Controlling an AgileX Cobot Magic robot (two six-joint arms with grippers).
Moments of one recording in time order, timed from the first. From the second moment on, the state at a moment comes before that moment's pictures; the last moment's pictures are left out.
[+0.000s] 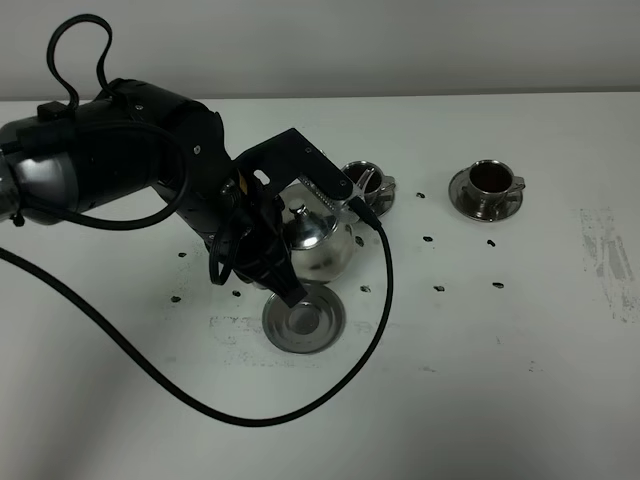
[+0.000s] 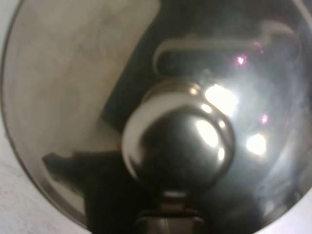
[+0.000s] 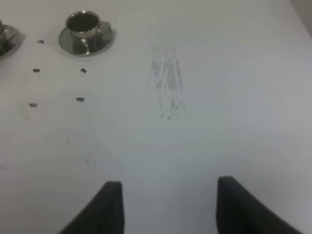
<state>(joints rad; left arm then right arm) -0.60 1.83 -1.29 -0.06 0.74 0.42 -0.11 0.06 -0.52 0.08 1.12 -0.08</state>
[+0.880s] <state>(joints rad) -0.60 1.88 -1.13 -0.06 0.61 0.42 -0.11 0.06 -0.52 0.08 1.12 -0.08</state>
